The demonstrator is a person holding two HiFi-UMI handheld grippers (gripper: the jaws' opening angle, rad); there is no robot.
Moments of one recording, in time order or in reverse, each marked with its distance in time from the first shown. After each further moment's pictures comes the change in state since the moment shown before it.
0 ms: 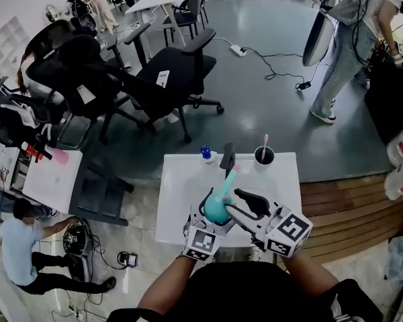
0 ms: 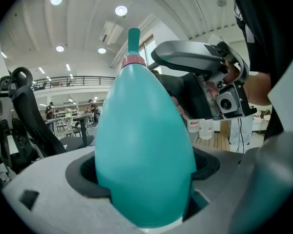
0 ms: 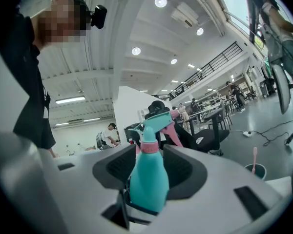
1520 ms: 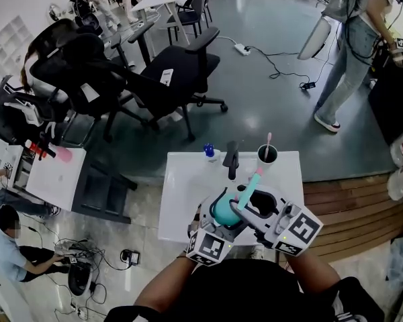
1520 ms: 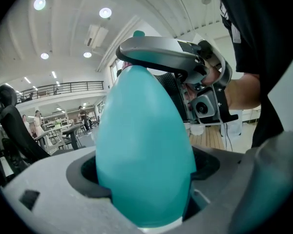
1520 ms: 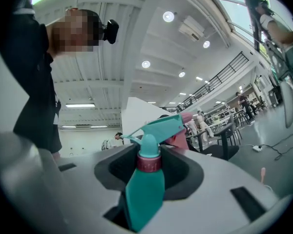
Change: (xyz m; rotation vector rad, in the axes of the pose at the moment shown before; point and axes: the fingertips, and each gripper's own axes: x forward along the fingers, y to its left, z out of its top) left arm -0.004 -0.033 0.034 0.122 -0.006 -0.094; right arm -0.011 0.014 0.044 -0.086 -0.160 0.087
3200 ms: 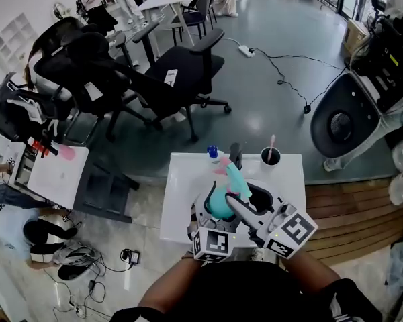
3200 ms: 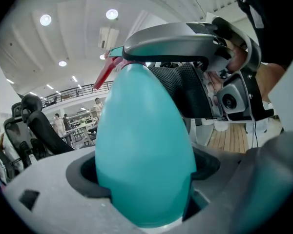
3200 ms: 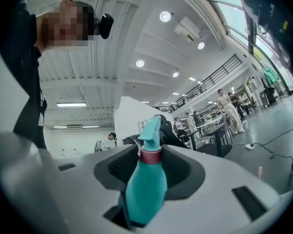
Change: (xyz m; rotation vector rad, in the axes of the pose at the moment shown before) left arm -0.006 0.049 -0.005 -0.030 0.076 0.278; right arm 0.020 -0.009 0.004 0.027 0.009 -0.100
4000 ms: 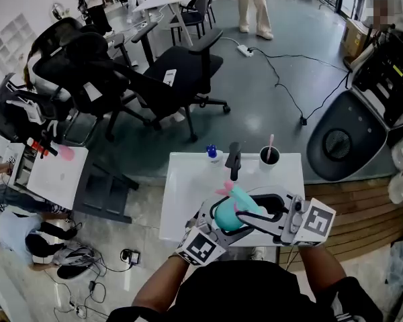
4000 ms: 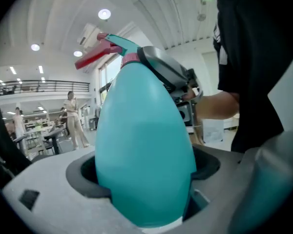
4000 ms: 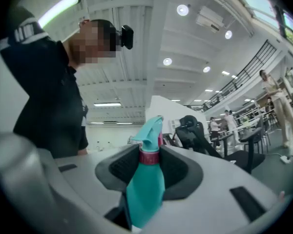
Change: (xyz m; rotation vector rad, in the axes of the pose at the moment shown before) left arm -0.031 -0.061 0.028 0.026 -0.165 -0.486; right arm -0.034 0.038 0.015 -0.109 0.024 0.411
